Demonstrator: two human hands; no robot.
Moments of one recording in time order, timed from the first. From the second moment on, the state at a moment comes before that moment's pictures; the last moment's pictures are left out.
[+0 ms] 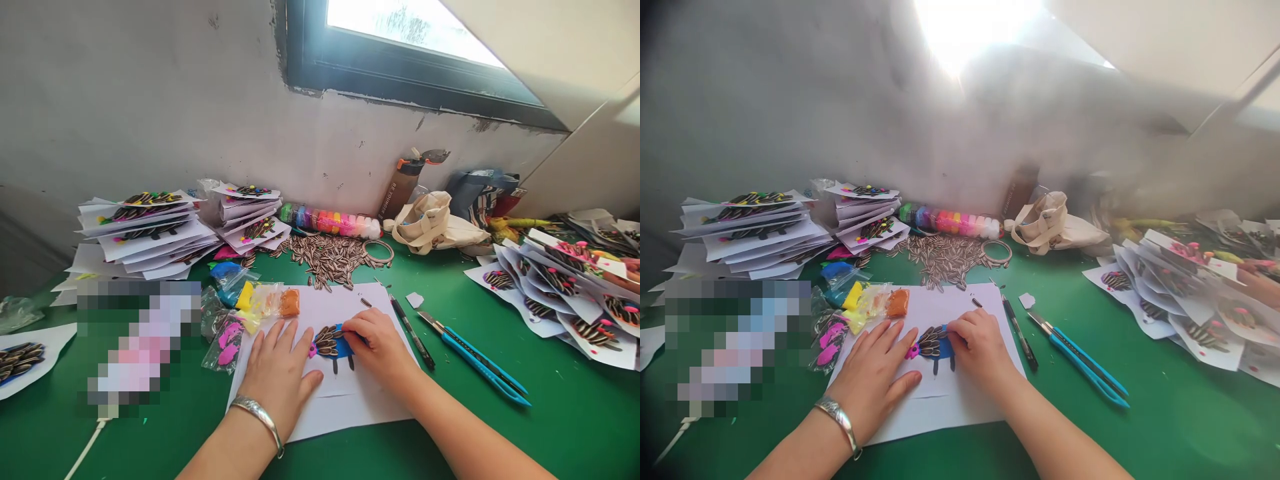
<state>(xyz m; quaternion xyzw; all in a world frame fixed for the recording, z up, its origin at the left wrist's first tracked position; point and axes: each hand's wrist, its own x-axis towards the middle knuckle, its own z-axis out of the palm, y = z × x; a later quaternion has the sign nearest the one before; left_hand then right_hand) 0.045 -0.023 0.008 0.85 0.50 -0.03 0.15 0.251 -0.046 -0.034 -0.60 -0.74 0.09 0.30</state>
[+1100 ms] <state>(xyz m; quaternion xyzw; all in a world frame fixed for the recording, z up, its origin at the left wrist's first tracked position) 0.043 -0.023 0.006 0.85 0.50 -0.03 0.15 0.247 -0.043 -0.036 -0.60 -0.74 0.05 0.30</state>
